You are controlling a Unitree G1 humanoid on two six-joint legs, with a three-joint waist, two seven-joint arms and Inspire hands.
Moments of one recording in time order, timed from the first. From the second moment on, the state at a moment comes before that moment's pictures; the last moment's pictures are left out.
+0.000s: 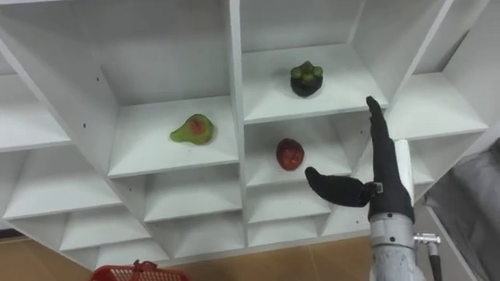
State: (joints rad) left arm 0.24 0.18 0.06 1.00 0.03 -0.13 -0.07; right arm 0.29 -0.22 -0.03 -0.16 -0.15 -0.19 -0.20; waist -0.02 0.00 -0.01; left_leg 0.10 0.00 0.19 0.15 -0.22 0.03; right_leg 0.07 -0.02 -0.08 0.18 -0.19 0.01
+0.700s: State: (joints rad) left arm 0.21 0.18 0.06 1.04 0.03 -0.13 -0.08; right arm 0.17 -0.24 -0.06 -0.25 -0.16 -0.19 -0.23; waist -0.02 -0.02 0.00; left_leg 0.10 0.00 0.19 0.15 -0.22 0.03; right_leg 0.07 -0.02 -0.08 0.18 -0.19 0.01
